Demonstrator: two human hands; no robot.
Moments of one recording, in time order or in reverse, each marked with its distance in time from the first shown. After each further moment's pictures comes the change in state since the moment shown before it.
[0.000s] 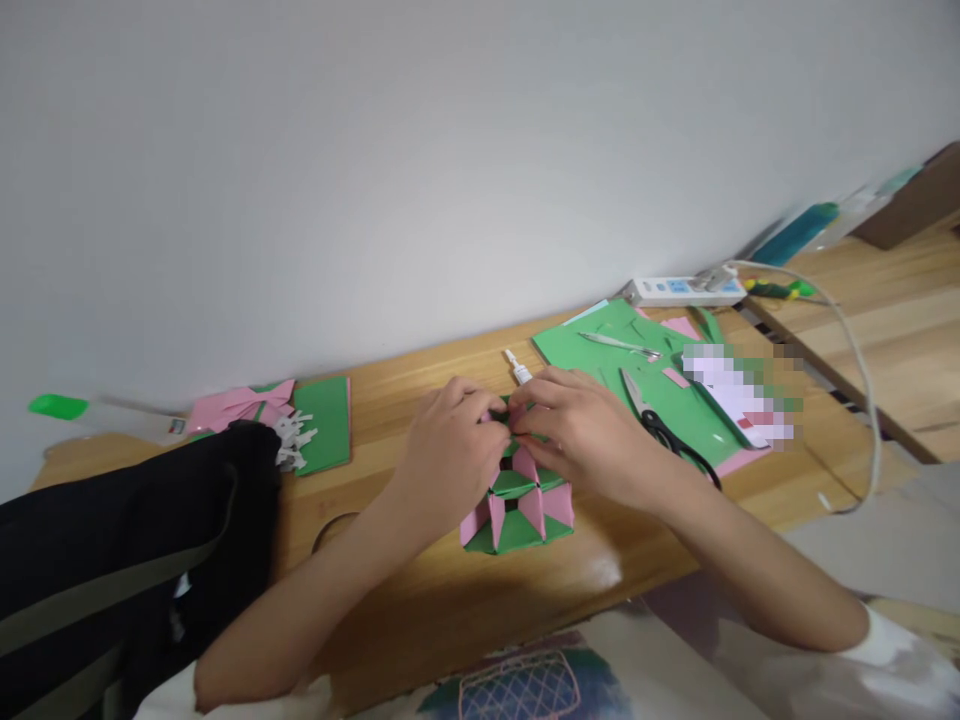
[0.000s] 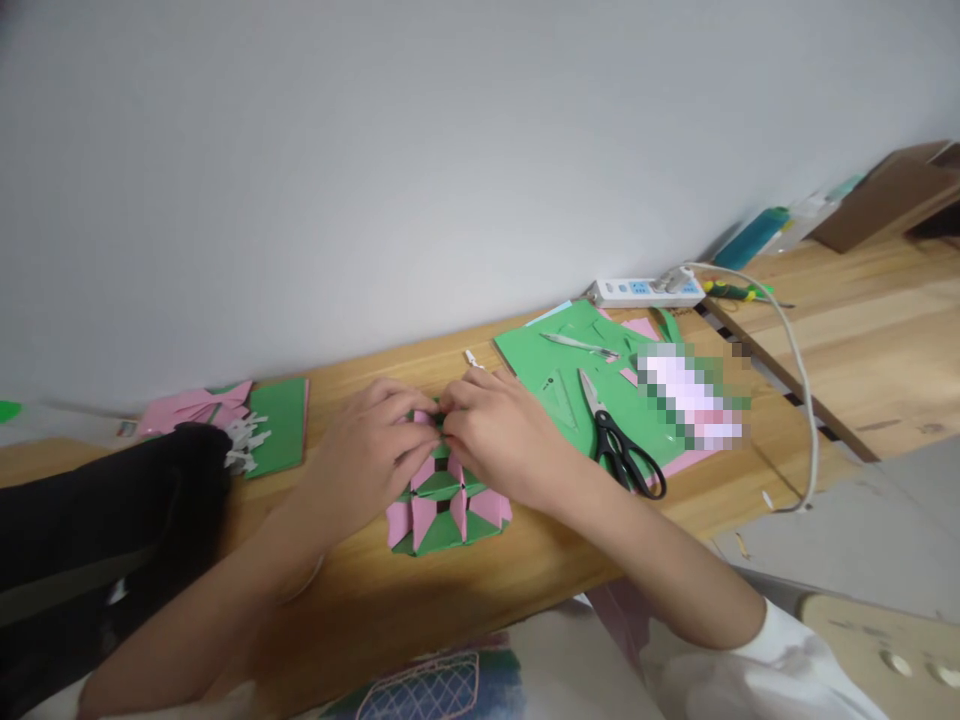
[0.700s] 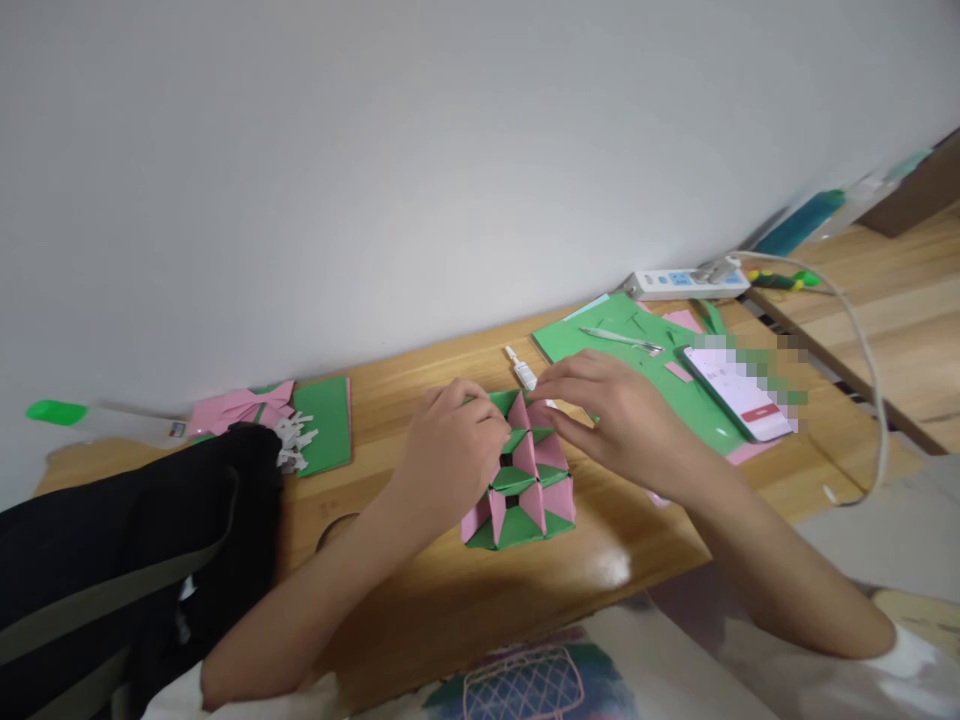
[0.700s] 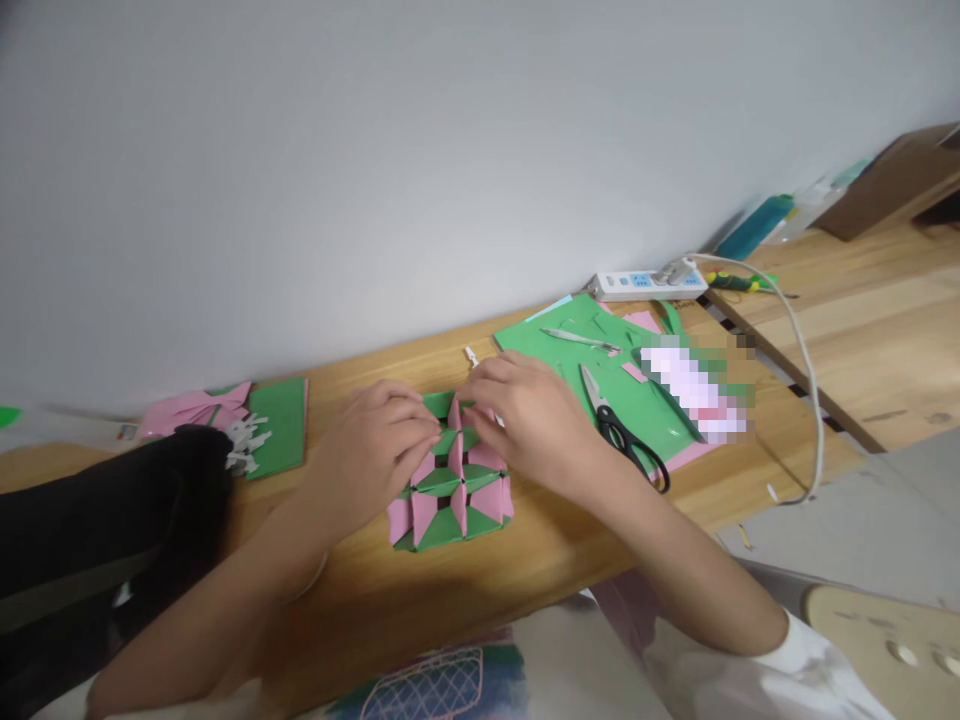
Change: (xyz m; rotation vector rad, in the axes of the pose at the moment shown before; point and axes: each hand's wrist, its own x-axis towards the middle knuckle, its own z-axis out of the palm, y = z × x) left_hand 0.001 -0.004 0.002 0.033 -0.057 0.017; right_hand -0.010 0.014 -0.006 0.082 0.151 0.103
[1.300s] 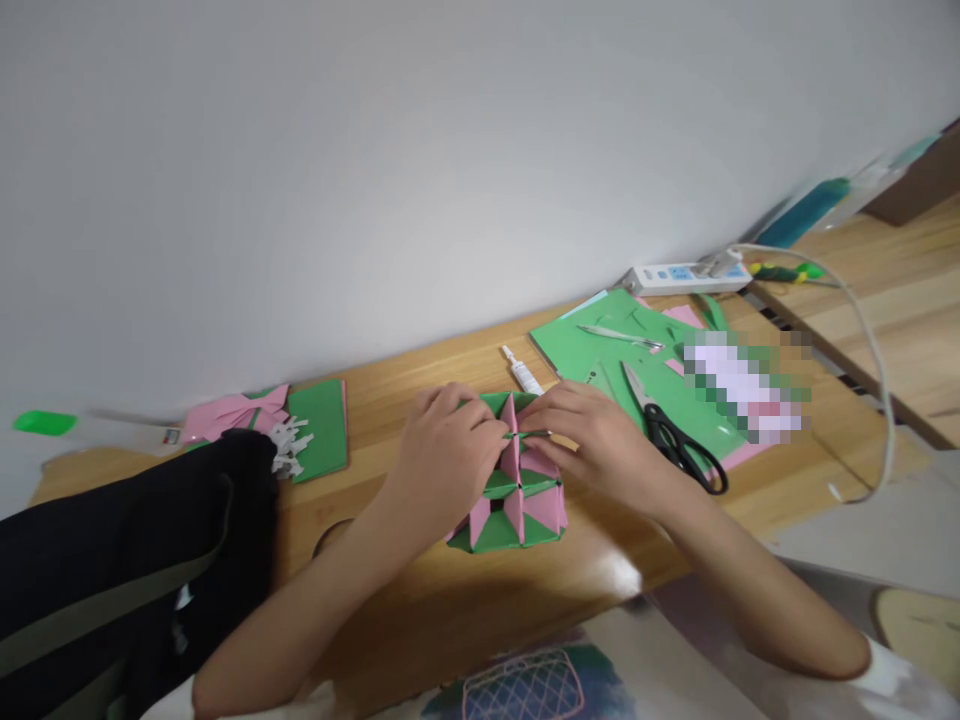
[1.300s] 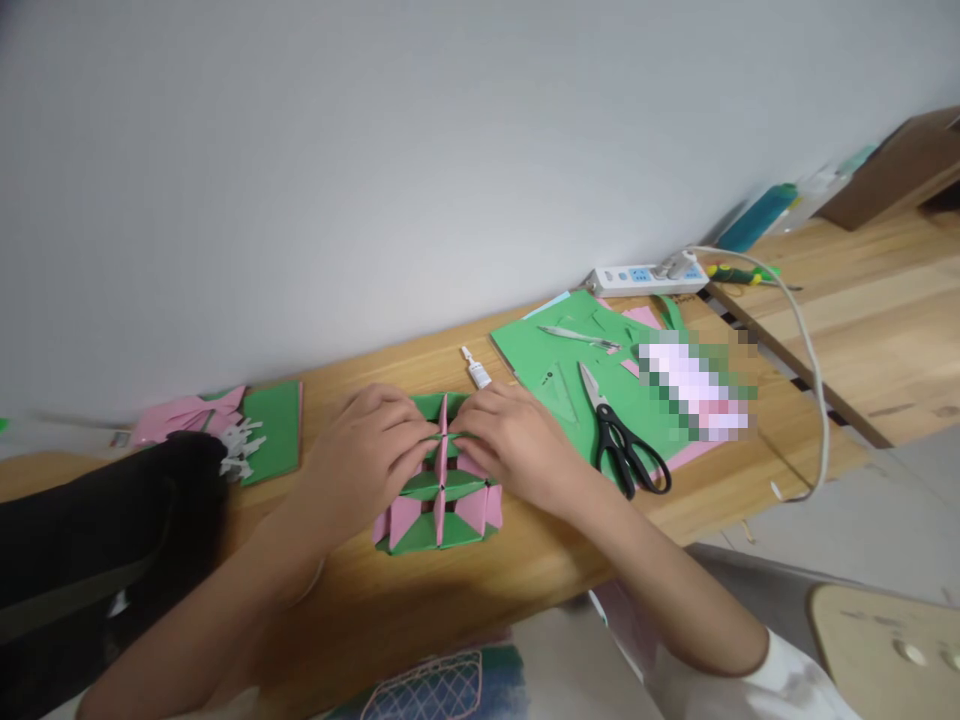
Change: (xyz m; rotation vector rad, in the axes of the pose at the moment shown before) left_hand -0.002 -0.001 0.003 0.049 0.034 0.022; right_hand -0.016 0.009 0.032 0.126 -0.018 -0.039
